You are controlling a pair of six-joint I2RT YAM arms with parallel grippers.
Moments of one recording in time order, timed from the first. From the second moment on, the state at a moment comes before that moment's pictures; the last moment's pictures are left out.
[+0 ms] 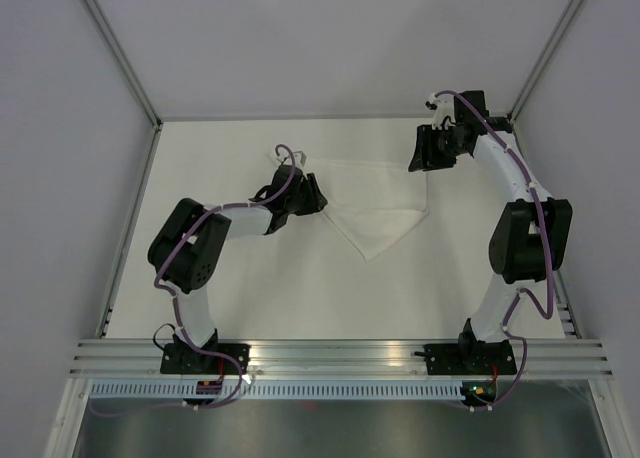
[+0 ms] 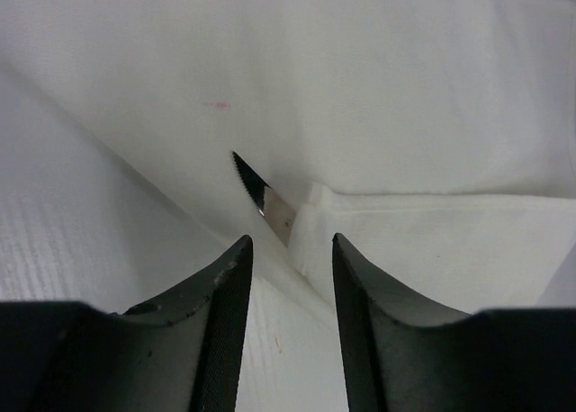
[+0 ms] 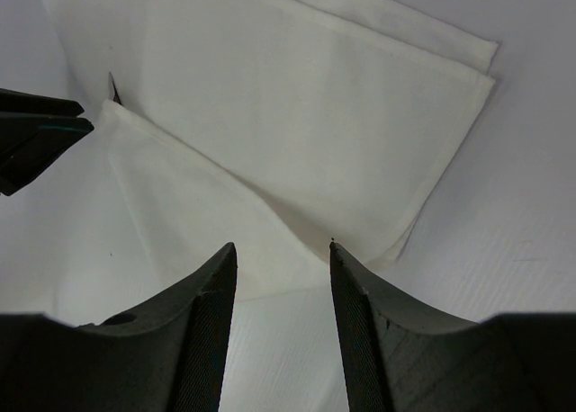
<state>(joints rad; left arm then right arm) -0.53 1.88 1.01 0.28 0.03 -0.58 0.05 1.86 1.67 -0.80 -0.43 -0.01</state>
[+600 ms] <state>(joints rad) -0.20 1.88 1.15 0.20 0.01 -0.64 0.08 1.87 1.67 -0.81 -0.42 -0.03</state>
